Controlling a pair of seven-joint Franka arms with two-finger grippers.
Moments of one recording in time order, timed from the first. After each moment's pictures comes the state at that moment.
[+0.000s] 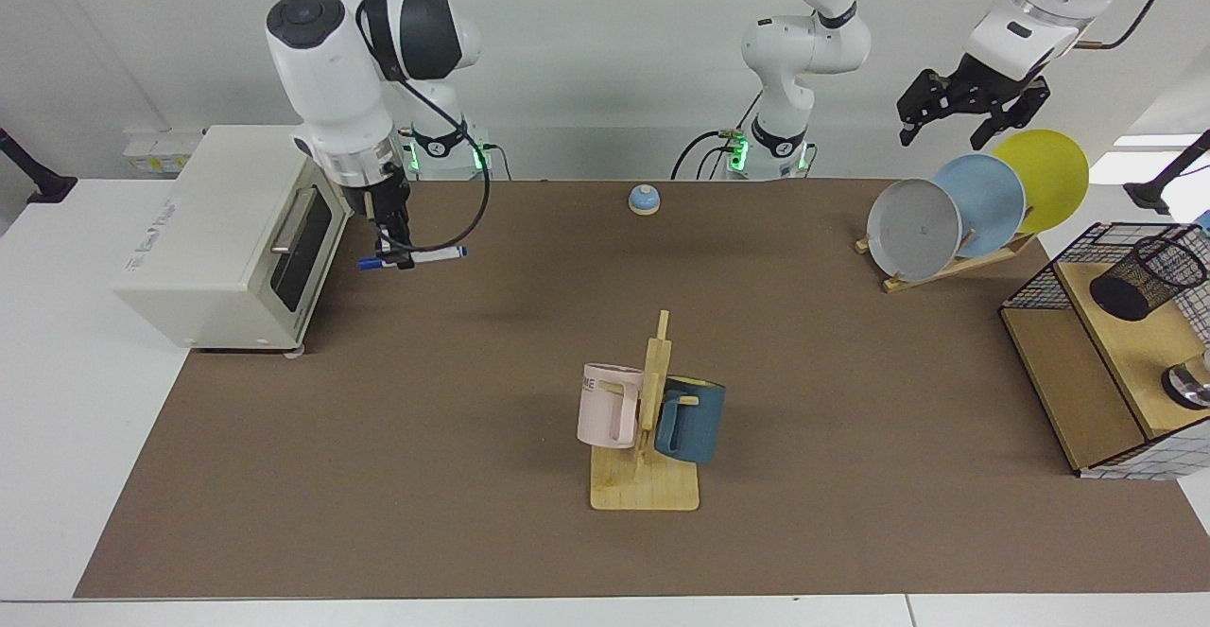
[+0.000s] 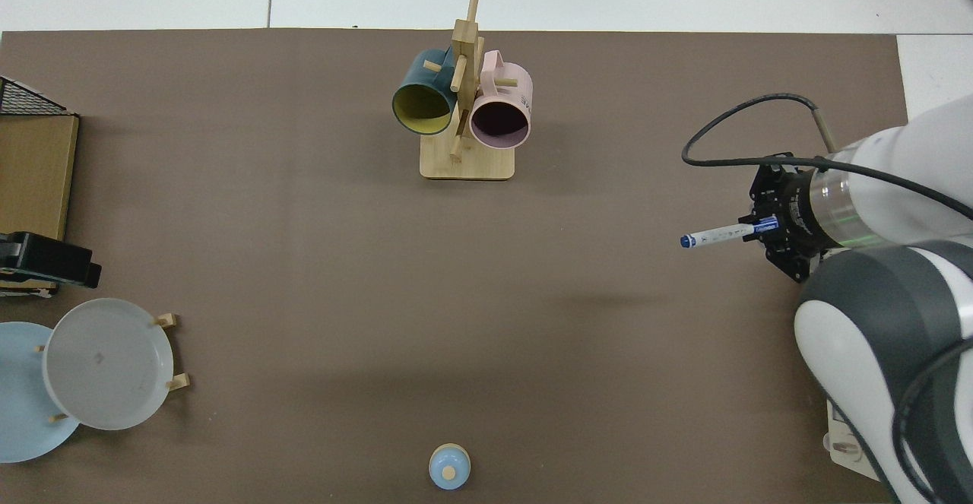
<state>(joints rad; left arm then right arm) -0.07 -0.02 0.05 -1.43 -0.02 1.30 0.08 0.08 -0.05 0.08 -1.78 0.02 1.76 1.55</state>
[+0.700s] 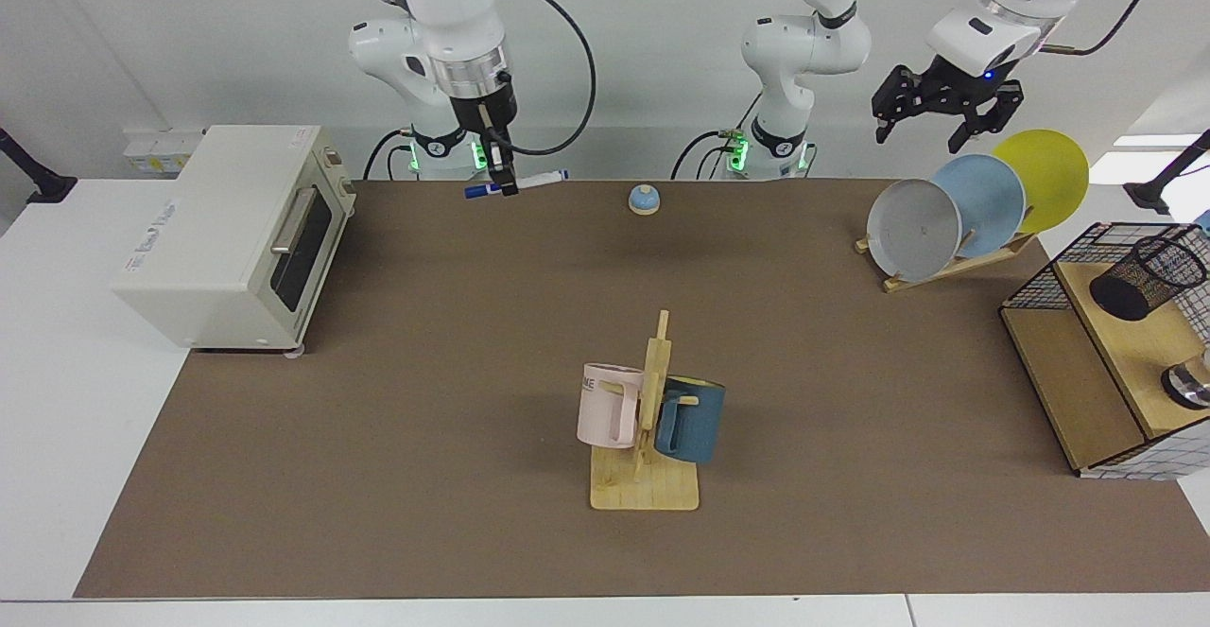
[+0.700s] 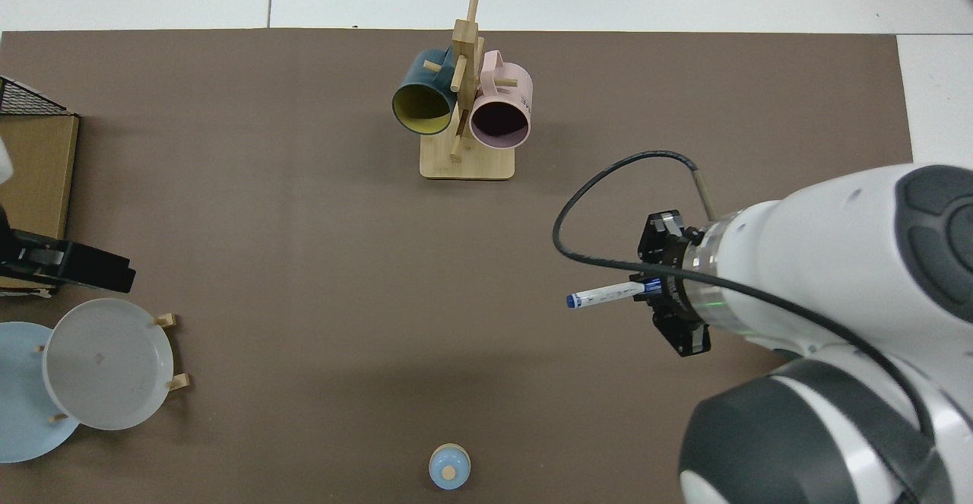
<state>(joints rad) -0.11 -0.02 0.02 -1.43 -0.03 1.31 0.15 0.26 -0.11 0.16 -1.78 0.12 1.73 1.82</state>
